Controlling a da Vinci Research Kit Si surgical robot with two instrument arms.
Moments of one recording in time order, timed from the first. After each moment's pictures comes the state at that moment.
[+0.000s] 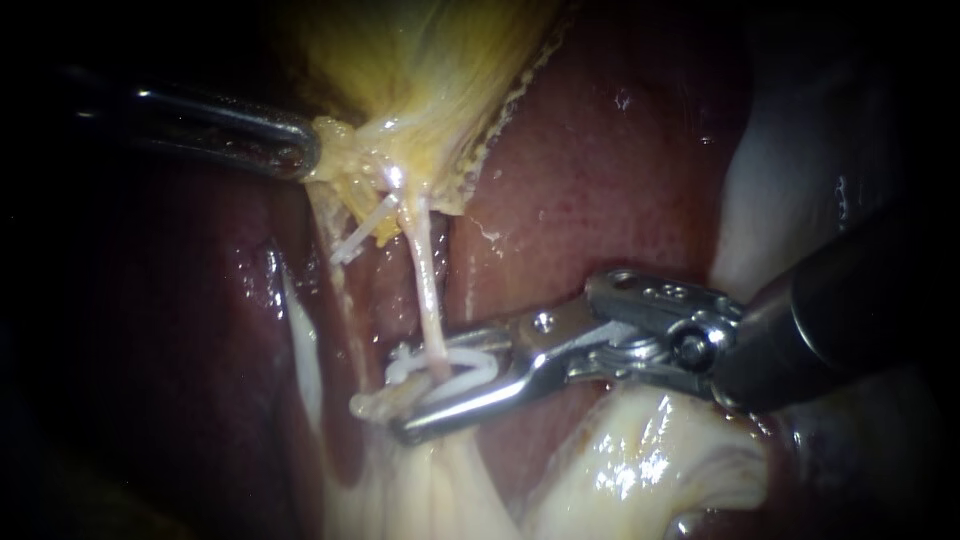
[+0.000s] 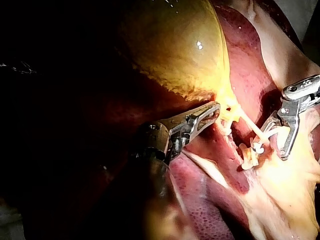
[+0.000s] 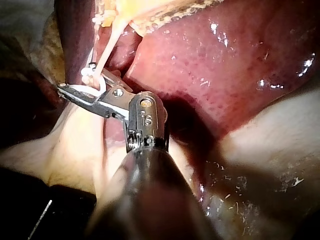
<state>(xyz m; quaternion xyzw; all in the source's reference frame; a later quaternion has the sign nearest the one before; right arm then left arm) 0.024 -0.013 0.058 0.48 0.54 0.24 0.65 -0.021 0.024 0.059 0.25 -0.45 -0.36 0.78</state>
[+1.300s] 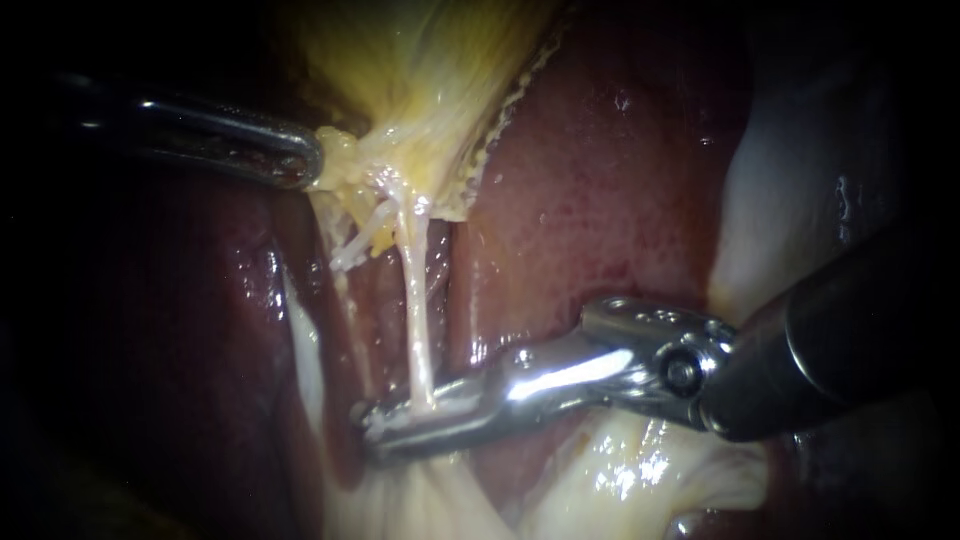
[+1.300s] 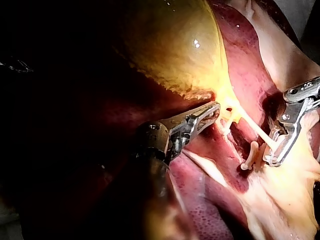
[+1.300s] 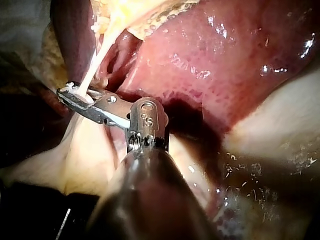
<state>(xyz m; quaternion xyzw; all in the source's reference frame) 0.024 -0.015 0.057 0.52 0.49 0.30 0.63 -0.021 0.023 0.059 0.25 -0.45 -0.36 0.78</state>
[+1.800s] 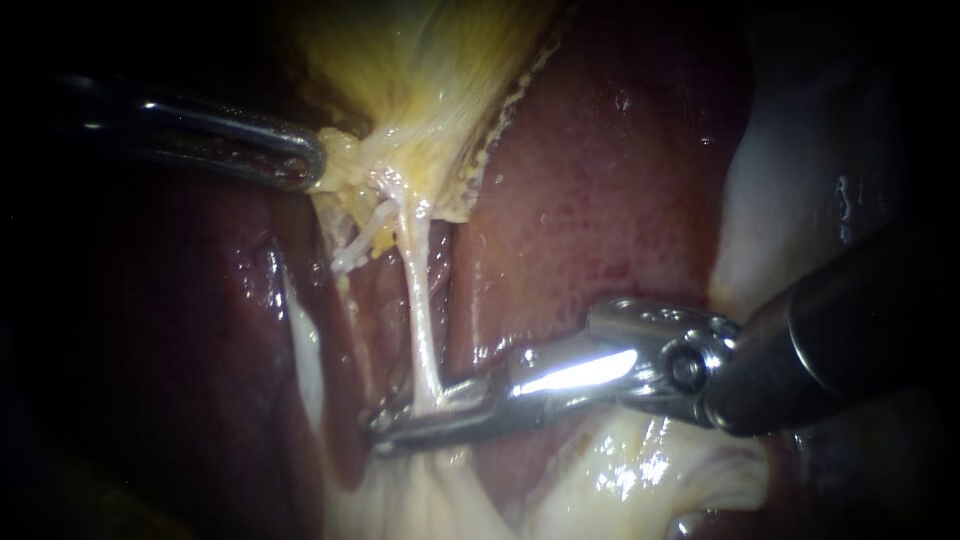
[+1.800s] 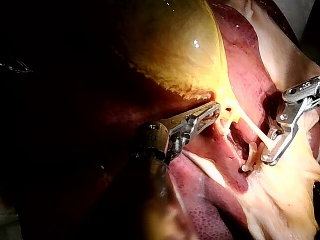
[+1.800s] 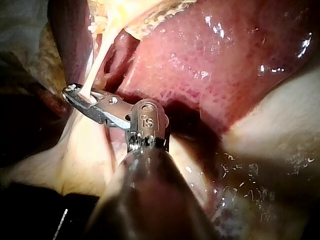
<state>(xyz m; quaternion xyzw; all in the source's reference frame) 0.023 -0.015 0.058 0.51 0.47 0.31 0.65 -0.021 0.023 0.059 0.25 -0.45 -0.36 0.78</state>
